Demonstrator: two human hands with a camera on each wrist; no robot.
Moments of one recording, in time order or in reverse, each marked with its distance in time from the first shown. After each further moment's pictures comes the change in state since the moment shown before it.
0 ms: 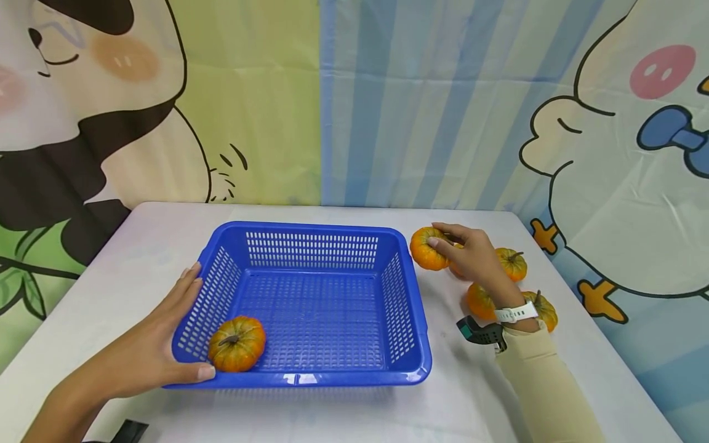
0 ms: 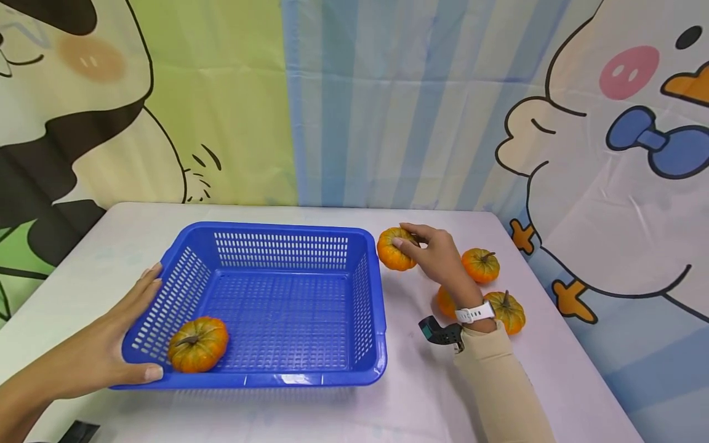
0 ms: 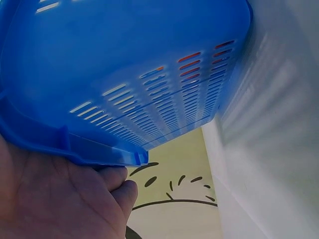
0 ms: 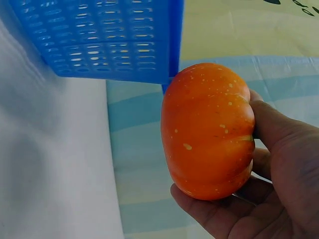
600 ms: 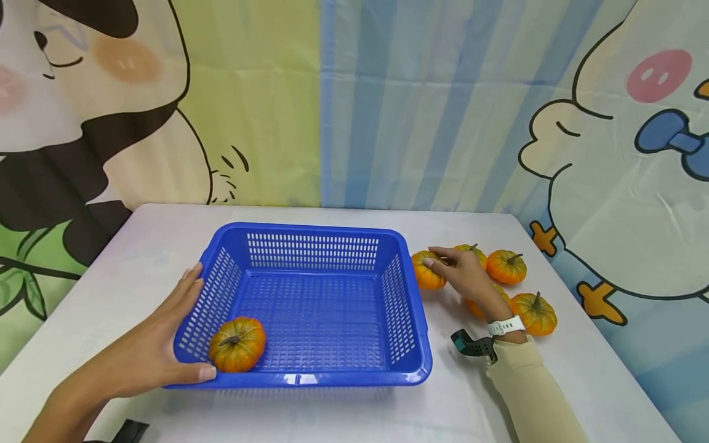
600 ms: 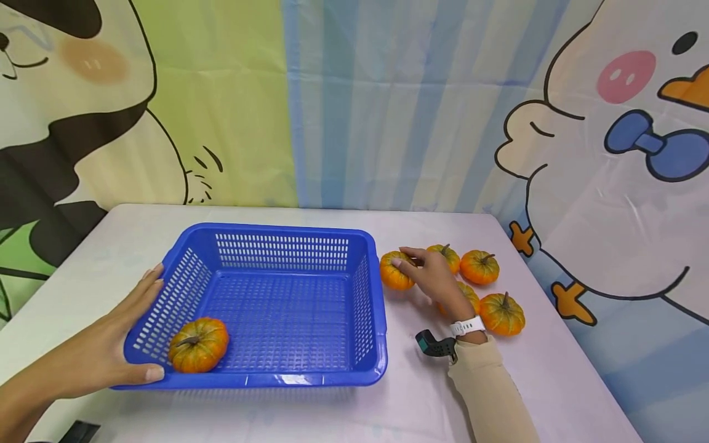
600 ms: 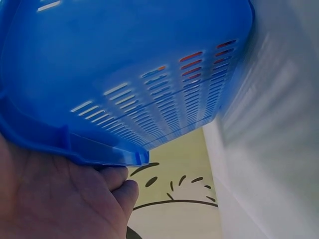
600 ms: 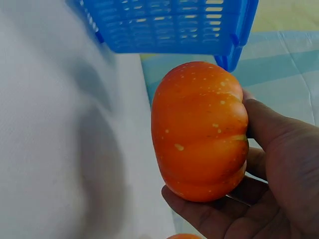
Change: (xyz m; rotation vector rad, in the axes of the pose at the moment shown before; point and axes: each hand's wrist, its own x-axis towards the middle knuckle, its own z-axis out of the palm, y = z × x) left_hand 0.001 0.002 -0.001 0.000 -0.002 -0.006; right_hand -0.009 0.034 0.024 0.031 -0.095 0.131
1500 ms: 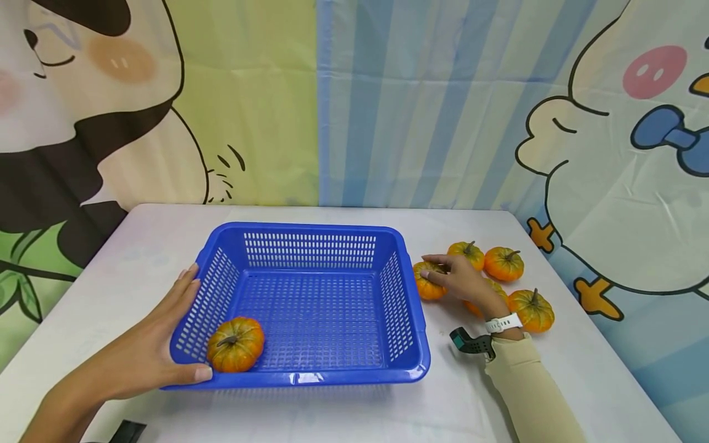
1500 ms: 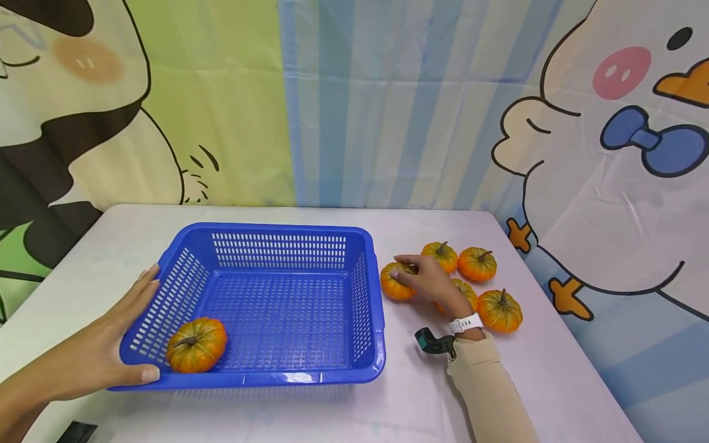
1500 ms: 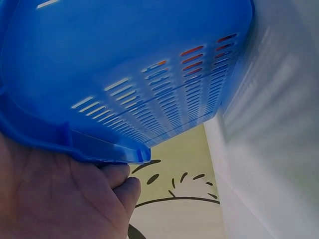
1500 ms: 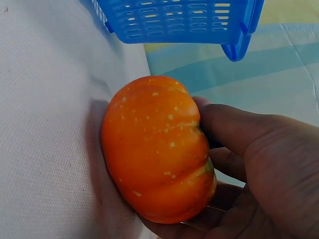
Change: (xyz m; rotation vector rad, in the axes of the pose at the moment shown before) left_hand 0.000 -0.004 0.000 0.023 -0.015 -0.005; right_hand -0.003 0.010 0.006 -0.033 -0.163 0.062
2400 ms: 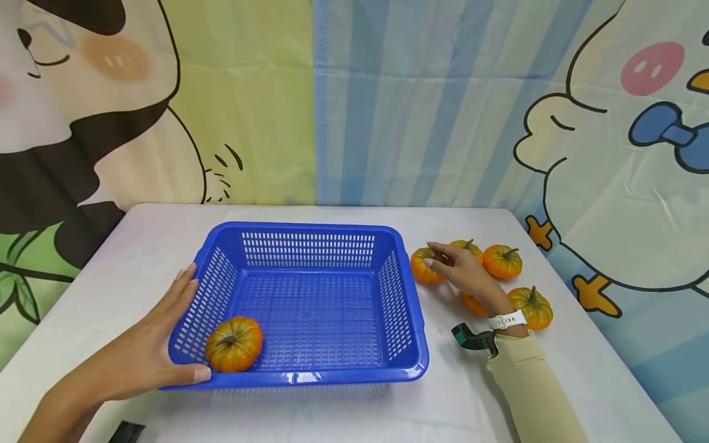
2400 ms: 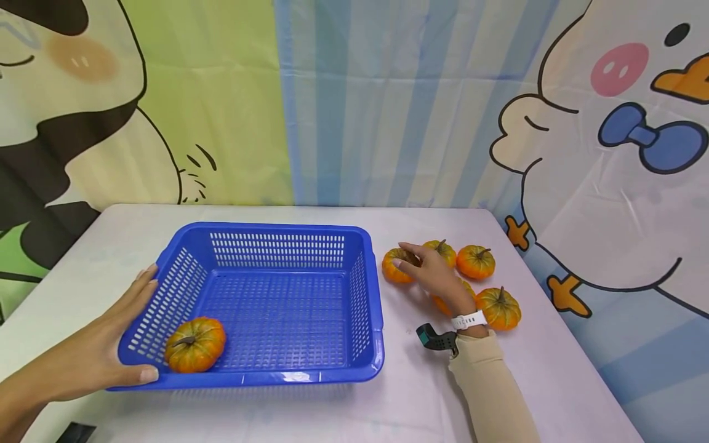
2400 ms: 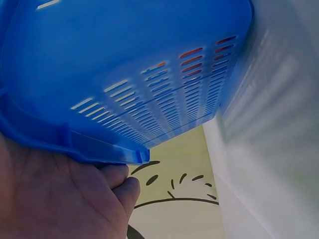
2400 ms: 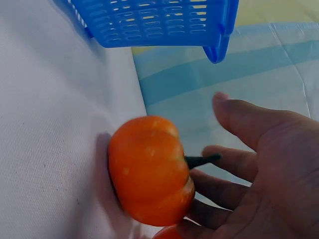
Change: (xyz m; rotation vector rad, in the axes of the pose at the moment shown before) left_hand 0.001 -0.001 0.000 0.001 0.002 0.008; right_hand -0.002 -0.004 -0.011 0.031 0.077 -0.047
